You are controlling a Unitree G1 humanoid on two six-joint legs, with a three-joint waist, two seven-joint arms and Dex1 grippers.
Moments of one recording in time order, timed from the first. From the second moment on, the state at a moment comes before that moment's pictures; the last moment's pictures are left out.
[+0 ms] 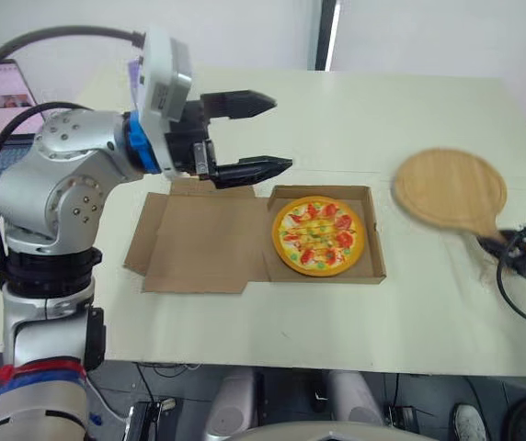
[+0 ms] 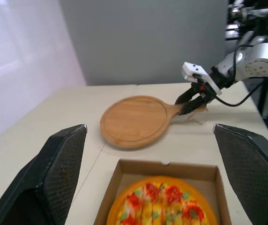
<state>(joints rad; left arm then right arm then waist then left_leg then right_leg) -0.85 0.67 0.00 -0.19 -0.68 0.65 -1.10 0.04 -0.83 -0.51 -0.10 0.34 0.71 0.66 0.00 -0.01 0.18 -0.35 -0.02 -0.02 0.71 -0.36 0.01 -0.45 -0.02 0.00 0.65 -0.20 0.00</state>
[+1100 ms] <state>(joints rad) -0.46 0.69 0.21 -0.41 -0.71 0.80 -0.83 -0.60 -0.76 -0.14 -0.19 0.43 0.55 0.83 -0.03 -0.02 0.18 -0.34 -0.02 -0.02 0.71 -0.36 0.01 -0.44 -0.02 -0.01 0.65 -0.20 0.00</state>
